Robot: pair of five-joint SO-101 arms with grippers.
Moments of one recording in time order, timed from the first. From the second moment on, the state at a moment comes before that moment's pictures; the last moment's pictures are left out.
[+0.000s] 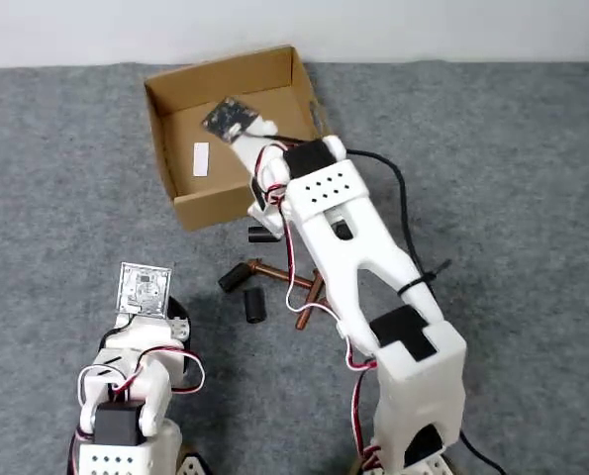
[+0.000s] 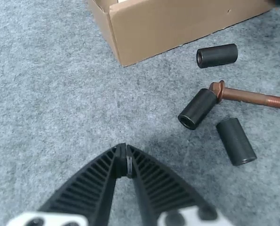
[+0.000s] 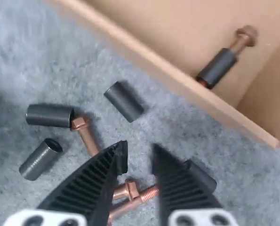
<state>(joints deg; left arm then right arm) -2.3 -103.5 96.7 62.0 2.5 -29.5 22.7 -22.0 77.3 24.9</state>
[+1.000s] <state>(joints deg) -2.3 -103.5 96.7 62.0 2.5 -32.6 40.6 -22.2 64.7 42.7</state>
